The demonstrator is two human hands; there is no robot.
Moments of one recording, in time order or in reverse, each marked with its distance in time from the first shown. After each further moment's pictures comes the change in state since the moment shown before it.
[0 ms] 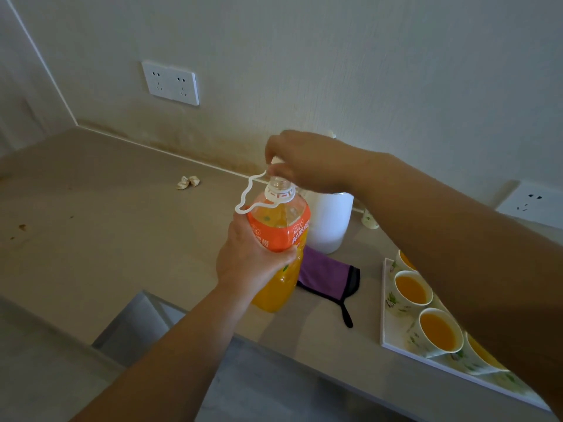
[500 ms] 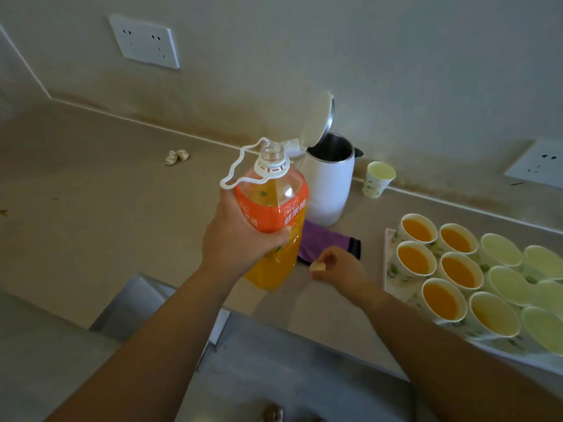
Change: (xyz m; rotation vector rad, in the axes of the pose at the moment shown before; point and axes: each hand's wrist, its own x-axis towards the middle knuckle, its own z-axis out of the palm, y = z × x) left_hand 0.005 -0.009 -0.007 -0.070 -0.095 0.039; right_hand -0.107 0.043 0.241 0.997 -0.003 0.801
